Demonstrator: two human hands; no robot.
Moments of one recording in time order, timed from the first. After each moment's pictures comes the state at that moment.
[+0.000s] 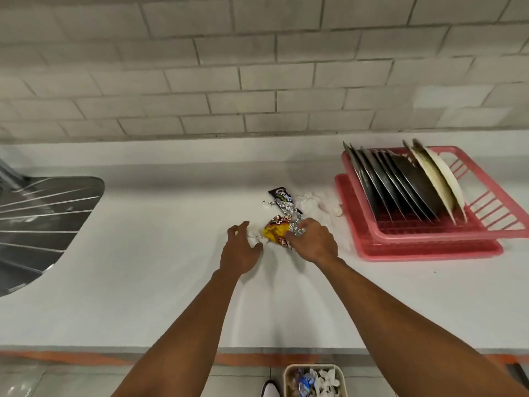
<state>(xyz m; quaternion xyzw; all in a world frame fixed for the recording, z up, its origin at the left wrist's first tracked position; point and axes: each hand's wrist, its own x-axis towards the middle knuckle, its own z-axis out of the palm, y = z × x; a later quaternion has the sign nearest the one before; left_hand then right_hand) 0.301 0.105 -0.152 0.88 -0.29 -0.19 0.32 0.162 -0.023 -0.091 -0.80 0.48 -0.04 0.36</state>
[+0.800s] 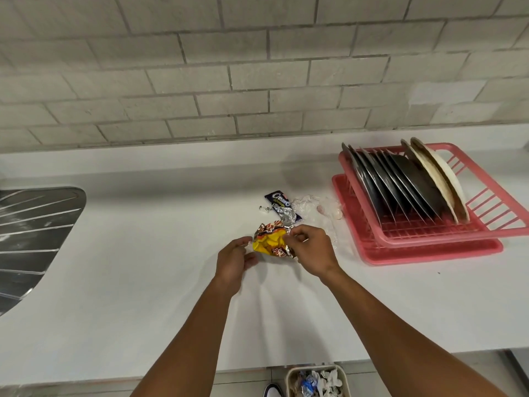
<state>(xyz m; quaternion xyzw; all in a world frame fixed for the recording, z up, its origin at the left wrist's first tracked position) 0.318 0.099 -0.155 0.66 0.01 -0.39 0.64 0.173 -0.019 -0.103 -0.72 0.43 -0.19 0.51</state>
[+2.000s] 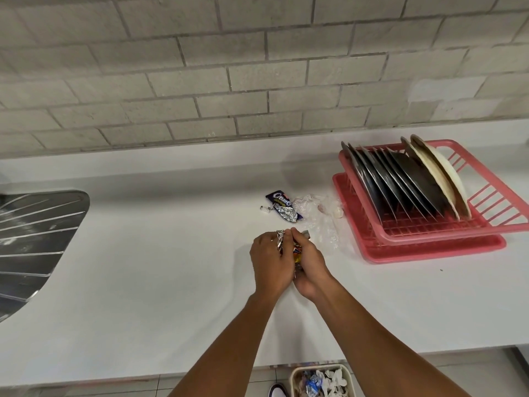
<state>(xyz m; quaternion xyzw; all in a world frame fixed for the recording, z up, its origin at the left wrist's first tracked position) 0.245 0.061 -0.145 0.83 -0.30 -0.07 0.47 0.175 0.016 -0.104 -0.27 0.43 -0.20 0.84</state>
